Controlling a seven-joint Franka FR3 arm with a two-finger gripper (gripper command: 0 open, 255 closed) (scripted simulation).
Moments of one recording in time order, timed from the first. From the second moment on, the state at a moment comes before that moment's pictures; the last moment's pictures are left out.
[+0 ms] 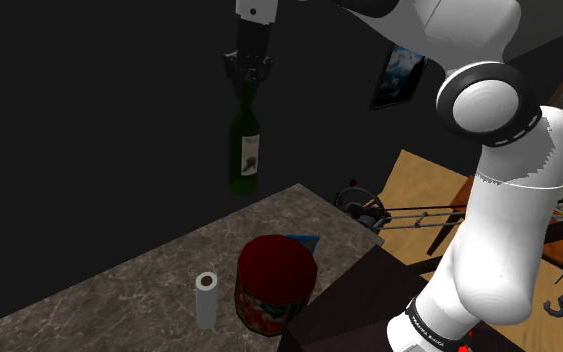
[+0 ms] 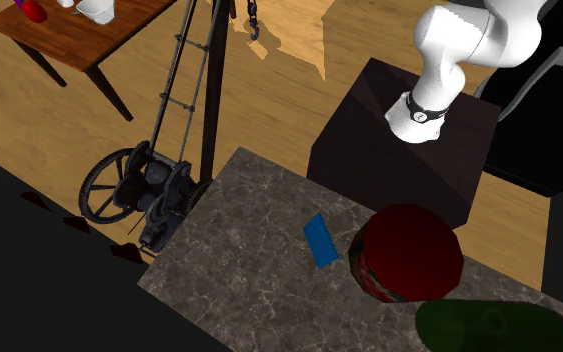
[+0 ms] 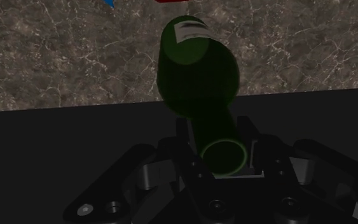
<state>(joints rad) 0.25 0.27 0.04 -1.14 -0.03 1.48 0.28</state>
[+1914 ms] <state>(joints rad) 0.30 0.27 0.07 -1.48 -0.04 1.81 0.37</state>
